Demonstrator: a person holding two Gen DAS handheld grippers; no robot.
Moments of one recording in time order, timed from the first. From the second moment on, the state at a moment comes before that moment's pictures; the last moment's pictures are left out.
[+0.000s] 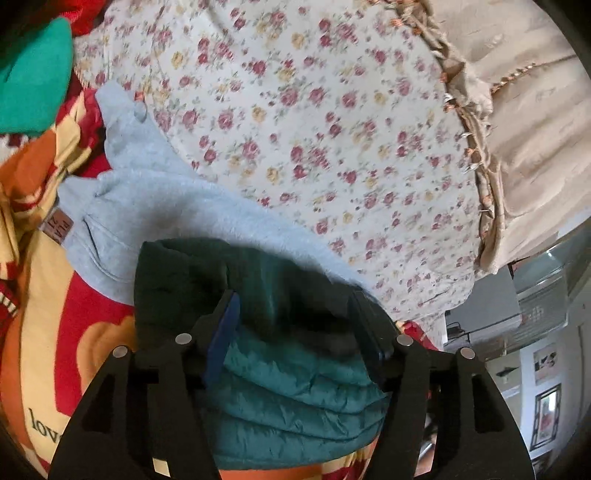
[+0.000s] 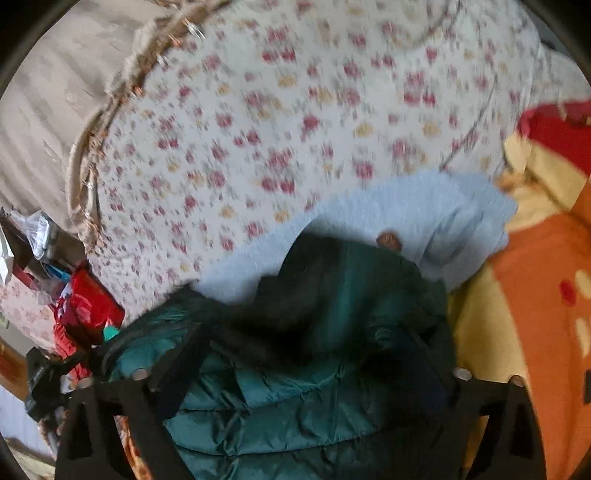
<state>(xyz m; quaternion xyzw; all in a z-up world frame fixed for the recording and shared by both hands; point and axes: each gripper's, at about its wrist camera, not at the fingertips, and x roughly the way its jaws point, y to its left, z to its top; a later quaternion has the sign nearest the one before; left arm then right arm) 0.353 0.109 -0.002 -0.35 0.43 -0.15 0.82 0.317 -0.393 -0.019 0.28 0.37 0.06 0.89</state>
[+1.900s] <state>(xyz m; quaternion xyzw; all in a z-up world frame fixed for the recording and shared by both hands) 0.347 0.087 -0.072 -0.10 0.49 0.01 0.86 0.309 -0.341 -0.062 0.08 0.46 0.07 0.88</state>
